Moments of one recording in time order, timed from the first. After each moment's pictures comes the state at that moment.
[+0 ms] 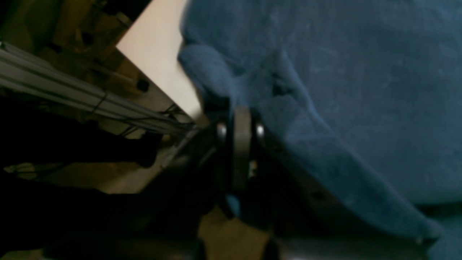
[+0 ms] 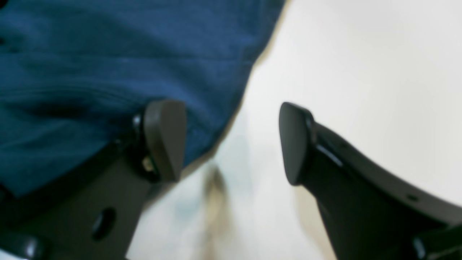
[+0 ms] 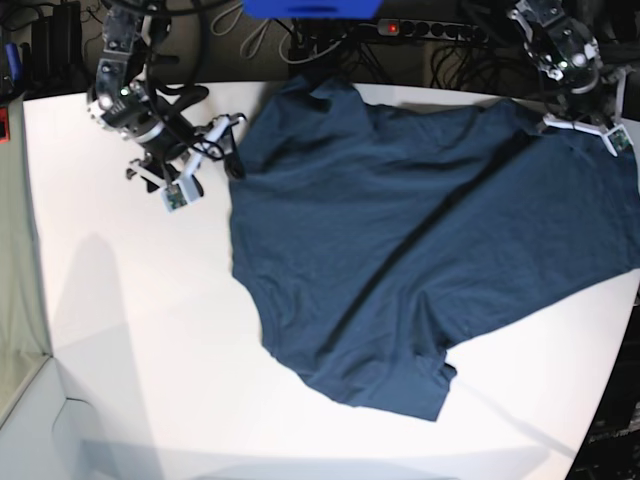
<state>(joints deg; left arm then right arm) 19.3 5.7 -42.0 99.8 6.9 -0.3 26.9 -17.6 -2.6 14.8 102.6 4.6 39.6 -38.5</state>
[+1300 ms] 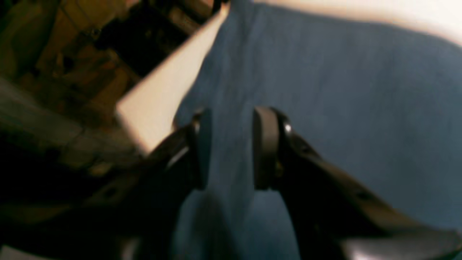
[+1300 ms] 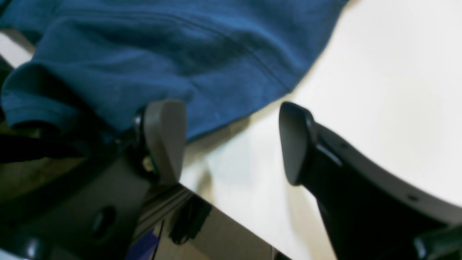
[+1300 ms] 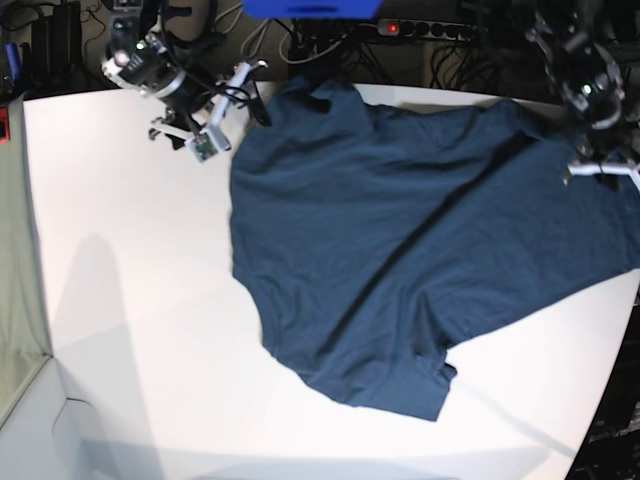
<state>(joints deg) 11.5 3.6 -42.1 103.9 -0.6 0.1 26.1 -28.1 -1.3 7.1 108.9 4.5 39.6 -38.3</state>
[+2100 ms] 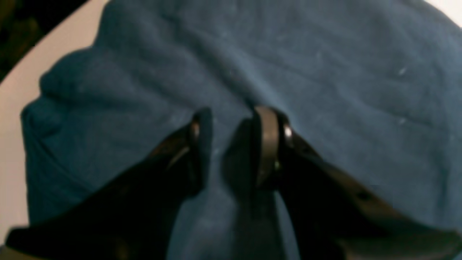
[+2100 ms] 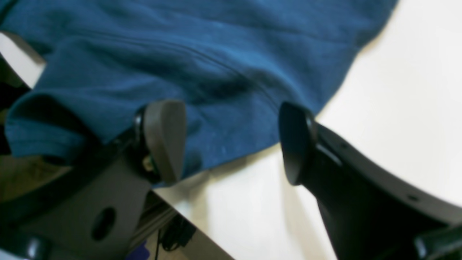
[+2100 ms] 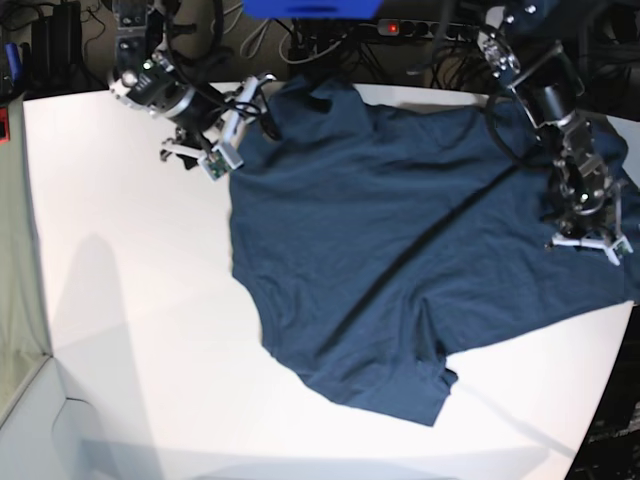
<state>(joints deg) -14.8 -11.0 -35.7 51.3 -0.3 1.3 11.2 -23.4 0.7 4.9 106.7 4.5 39.7 -38.3</state>
